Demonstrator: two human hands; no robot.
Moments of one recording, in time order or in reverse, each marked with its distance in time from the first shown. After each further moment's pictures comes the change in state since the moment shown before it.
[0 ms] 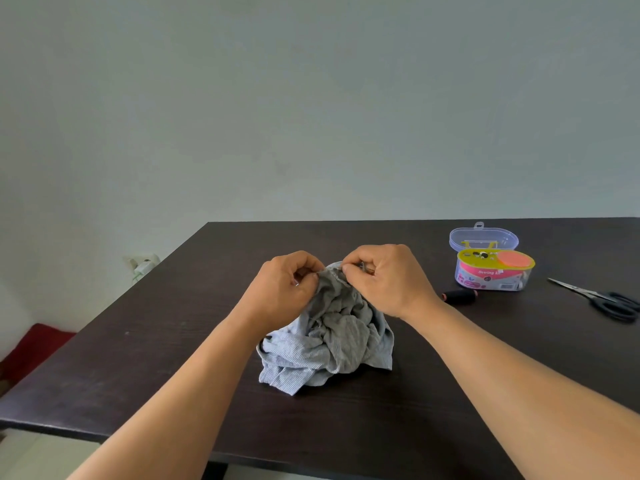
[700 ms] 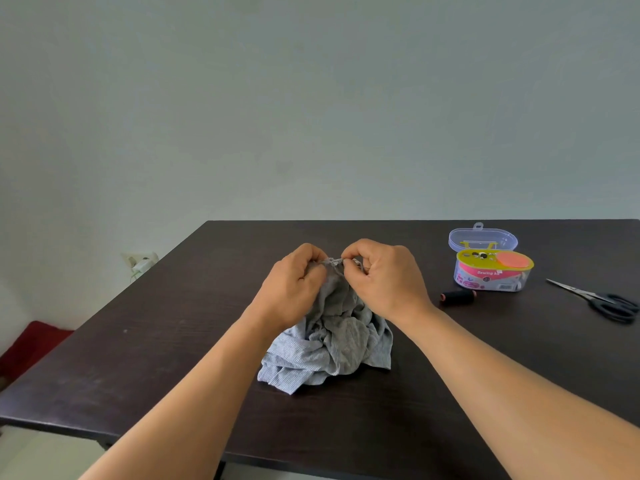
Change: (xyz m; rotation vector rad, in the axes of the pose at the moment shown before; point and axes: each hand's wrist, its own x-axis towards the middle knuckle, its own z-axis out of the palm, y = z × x) left_hand 0.004 0.010 0.012 -0.068 0.034 -0.017; right_hand -0.003 -0.008 0.007 -0.077 0.149 -0.026
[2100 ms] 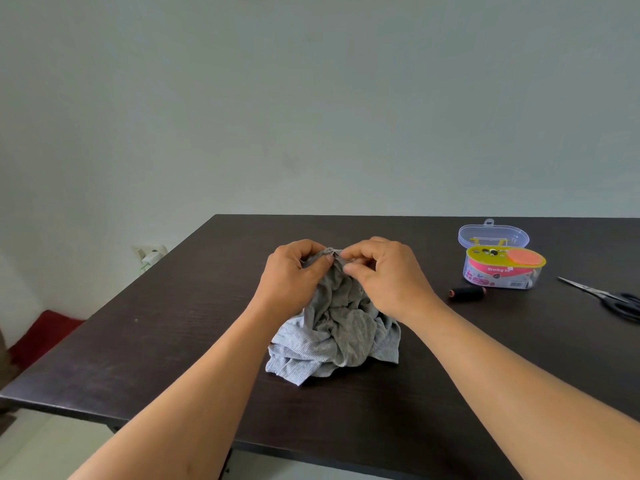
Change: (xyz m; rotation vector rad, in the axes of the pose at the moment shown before) left_hand 0.005 -0.018 0.003 -0.173 0.142 -0.090; right_hand -0.003 -0.008 0.002 0.141 -0.150 0.148
